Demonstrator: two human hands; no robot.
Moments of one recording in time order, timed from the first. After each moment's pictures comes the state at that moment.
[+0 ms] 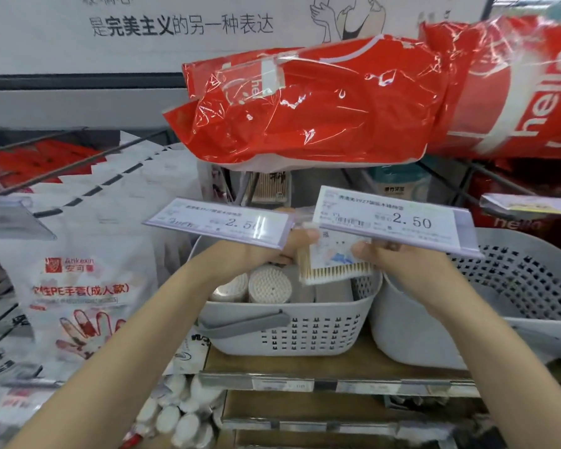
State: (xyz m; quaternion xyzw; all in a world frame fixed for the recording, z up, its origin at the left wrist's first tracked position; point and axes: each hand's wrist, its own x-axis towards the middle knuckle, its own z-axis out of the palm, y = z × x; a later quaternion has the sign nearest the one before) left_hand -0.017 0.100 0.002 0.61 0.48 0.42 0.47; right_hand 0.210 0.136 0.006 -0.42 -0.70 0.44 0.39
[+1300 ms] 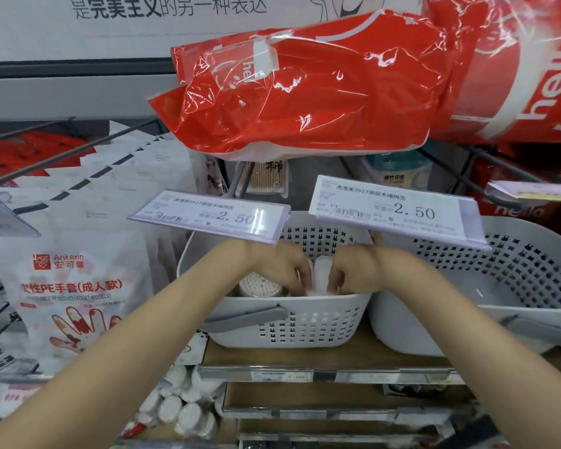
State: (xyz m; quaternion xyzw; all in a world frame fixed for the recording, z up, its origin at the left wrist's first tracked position) left_hand 0.012 0.137 -0.004 0.77 0.56 -0.12 0.29; right_hand 0.164 0.165 -0.001 -0.40 -0.89 0.14 -0.19
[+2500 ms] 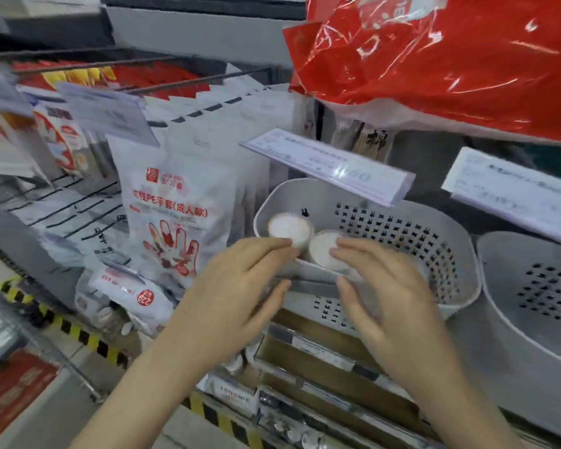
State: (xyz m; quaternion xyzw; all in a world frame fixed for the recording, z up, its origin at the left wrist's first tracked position) left_hand -0.017 -0.043 -0.042 0.65 0.70 0.27 -0.08; right_hand 0.152 0.082 -0.043 -0.18 -0.91 0.17 0.35
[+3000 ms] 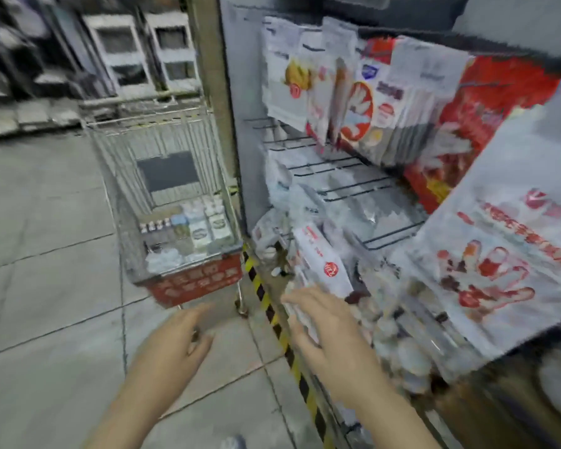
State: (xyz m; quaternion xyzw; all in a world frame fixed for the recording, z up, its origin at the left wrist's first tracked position) left_hand -0.090 -0.383 -0.138 0.08 0.97 0.24 0.04; right_hand -0.070 -0.150 -0.115 0.13 -0.94 0.32 0.05
